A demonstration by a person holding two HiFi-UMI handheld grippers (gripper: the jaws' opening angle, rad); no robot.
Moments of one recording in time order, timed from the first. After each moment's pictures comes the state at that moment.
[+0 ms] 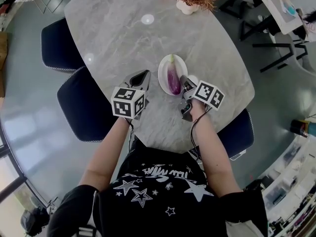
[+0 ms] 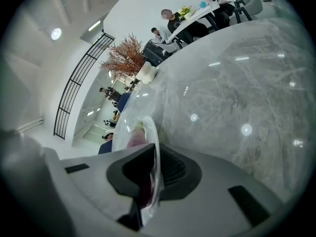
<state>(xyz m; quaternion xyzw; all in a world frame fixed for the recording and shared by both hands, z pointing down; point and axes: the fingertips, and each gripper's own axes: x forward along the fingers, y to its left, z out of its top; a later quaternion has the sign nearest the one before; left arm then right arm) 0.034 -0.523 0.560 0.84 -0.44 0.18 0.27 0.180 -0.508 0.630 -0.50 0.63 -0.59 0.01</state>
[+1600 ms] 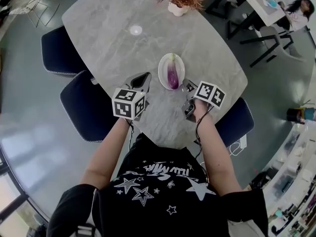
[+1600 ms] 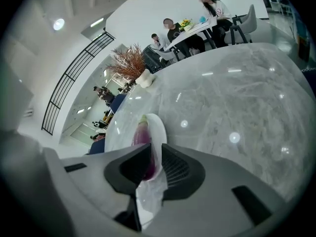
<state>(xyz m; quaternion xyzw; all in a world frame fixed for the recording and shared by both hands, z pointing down) 0.025 -0.483 0.530 0.88 -0.38 0.16 0.24 0.189 -0.454 0.608 -0.56 0.61 -0.56 -0.02</state>
